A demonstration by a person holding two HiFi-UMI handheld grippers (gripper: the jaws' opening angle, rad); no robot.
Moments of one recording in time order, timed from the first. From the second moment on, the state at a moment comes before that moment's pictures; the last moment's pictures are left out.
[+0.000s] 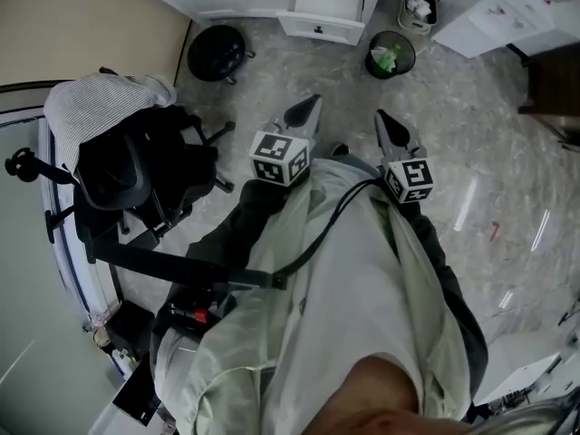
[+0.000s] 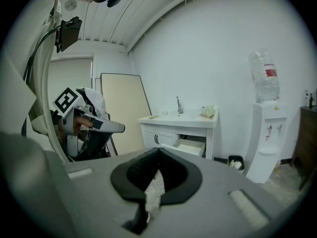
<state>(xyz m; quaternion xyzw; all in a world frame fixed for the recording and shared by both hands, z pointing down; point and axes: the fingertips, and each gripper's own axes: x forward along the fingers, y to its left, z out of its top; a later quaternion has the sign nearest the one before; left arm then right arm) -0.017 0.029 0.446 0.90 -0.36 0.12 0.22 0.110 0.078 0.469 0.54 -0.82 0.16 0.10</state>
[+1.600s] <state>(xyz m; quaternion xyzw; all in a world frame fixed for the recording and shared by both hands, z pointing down) -0.035 0.050 0.455 0.88 -0.39 0.09 0.24 0.092 0.094 0.475 0.50 -0.85 0.14 0.12</state>
